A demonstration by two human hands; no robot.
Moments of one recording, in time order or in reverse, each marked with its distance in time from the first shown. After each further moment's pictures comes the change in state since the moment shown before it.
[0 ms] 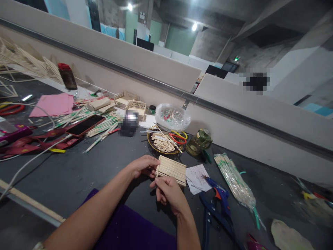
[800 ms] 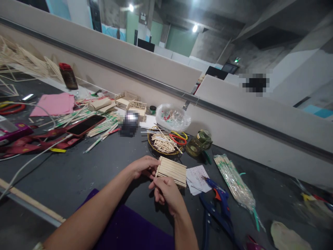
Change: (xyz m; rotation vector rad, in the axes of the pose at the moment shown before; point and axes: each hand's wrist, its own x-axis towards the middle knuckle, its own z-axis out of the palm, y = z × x) left_hand -0.004 0.003 0.003 -0.002 -0.012 0.005; right_hand 0.005 0.001 0.009 0.048 0.027 0.021
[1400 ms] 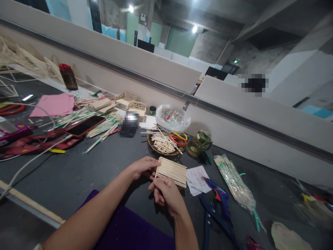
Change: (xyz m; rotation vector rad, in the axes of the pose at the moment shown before) left_hand 0.001 -0.005 -0.002 0.009 -0.025 0.026; right_hand -0.001 -0.001 0.001 0.045 -0.014 -0.016
